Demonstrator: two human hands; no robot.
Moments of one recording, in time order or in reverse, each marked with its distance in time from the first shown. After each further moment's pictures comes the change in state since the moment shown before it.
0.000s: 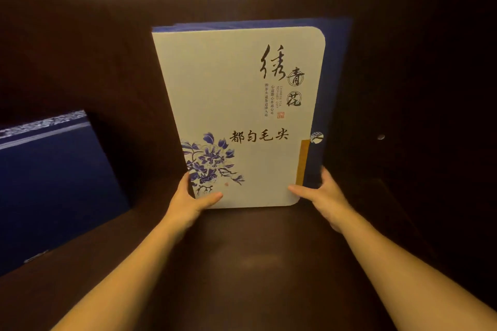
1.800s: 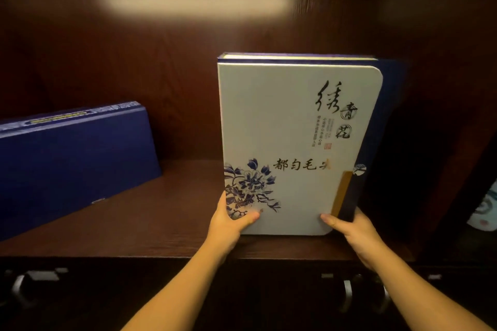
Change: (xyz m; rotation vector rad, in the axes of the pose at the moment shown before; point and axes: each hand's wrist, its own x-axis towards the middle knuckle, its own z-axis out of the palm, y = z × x) left_hand -0.211 -0.008 0.030 -0.202 -0.094 0.066; right_hand -0.226 0.025 -0.068 0.013 0.136 -0.031
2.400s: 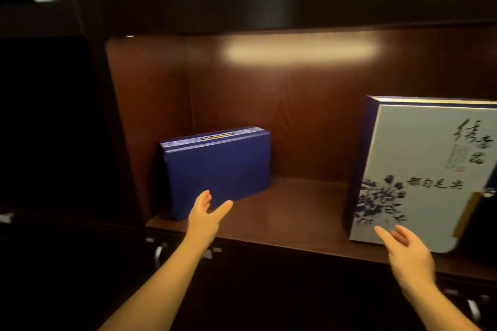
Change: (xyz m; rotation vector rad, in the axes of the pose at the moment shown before) left_hand -0.093 0.055 -0.342 0.033 0.374 0.124; right_hand -0.153 -0.075 0.196 -0.106 0.269 0.014
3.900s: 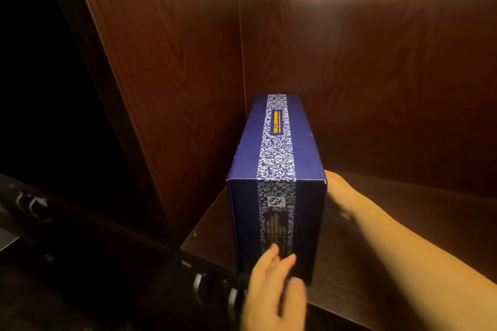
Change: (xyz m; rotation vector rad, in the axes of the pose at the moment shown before) left_hand 0.027 -0.058 0.011 0.240 0.184 0.125; right_hand 0.114 -0.063 0.408 0.174 -0.975 0.194
